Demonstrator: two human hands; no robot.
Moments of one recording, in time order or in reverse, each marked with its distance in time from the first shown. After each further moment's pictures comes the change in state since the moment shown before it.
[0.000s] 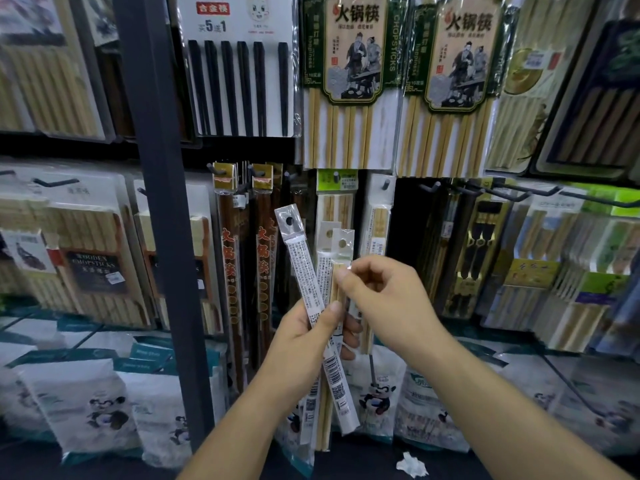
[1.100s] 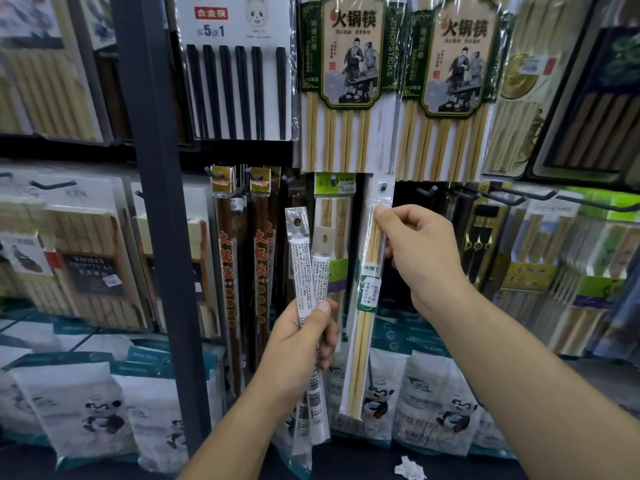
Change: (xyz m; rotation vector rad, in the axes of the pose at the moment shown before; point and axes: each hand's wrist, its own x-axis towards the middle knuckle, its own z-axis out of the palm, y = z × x) left_hand 0.002 -0.002 -0.003 0.045 0.082 -0.057; right_hand 0.049 -0.026 -0.028 0.052 0.321 -0.005
